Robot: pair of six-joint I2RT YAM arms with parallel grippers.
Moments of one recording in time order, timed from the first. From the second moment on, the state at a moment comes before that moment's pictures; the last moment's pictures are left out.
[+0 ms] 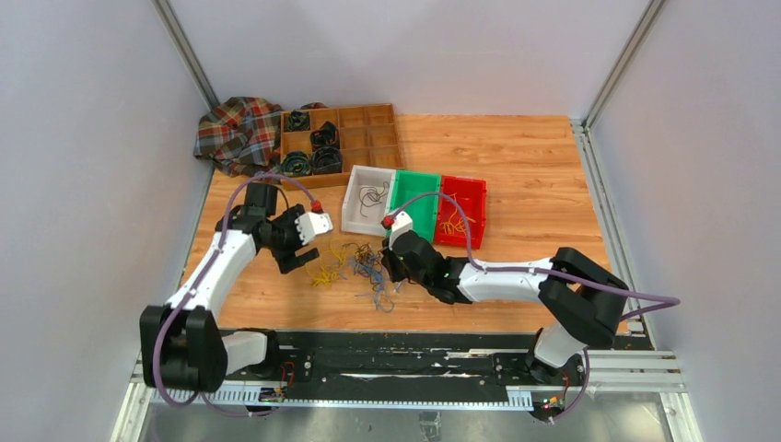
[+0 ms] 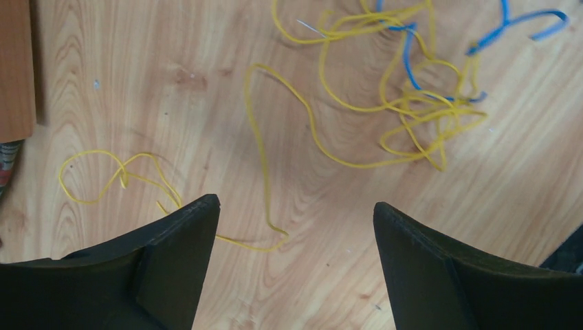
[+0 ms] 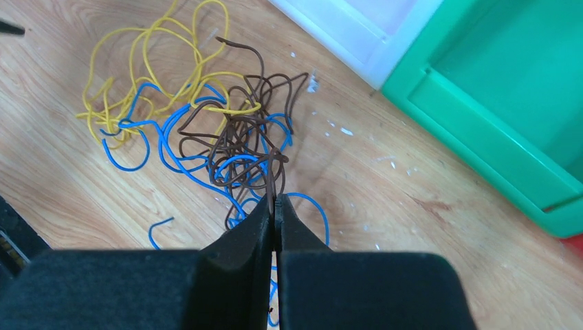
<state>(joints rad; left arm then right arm) -0.06 1.15 0.78 -0.75 0.38 1.10 1.05 1.60 0.78 0.27 0.24 0.36</state>
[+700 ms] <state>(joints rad) -0.09 1.44 0.89 -0.65 0.44 0.85 1.05 1.40 0.72 0.22 0.32 0.36</state>
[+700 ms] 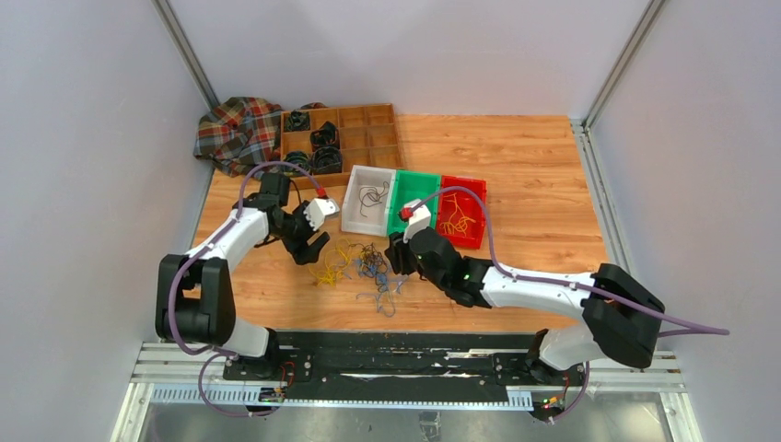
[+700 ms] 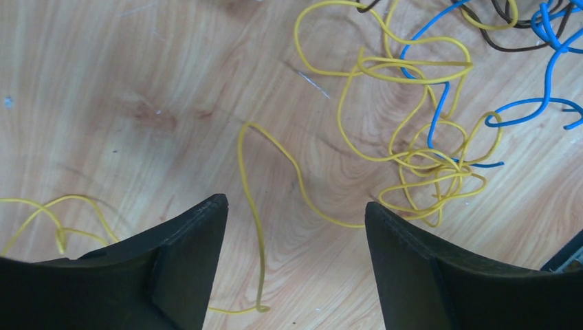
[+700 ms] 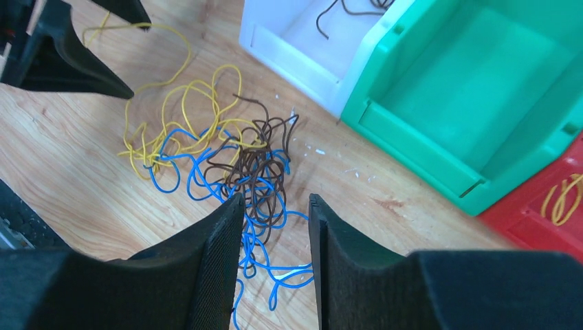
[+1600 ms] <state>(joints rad) -0.09 1.49 0.82 -0.58 0.38 0.72 1.05 1.43 0.80 0.29 0.34 0.28</state>
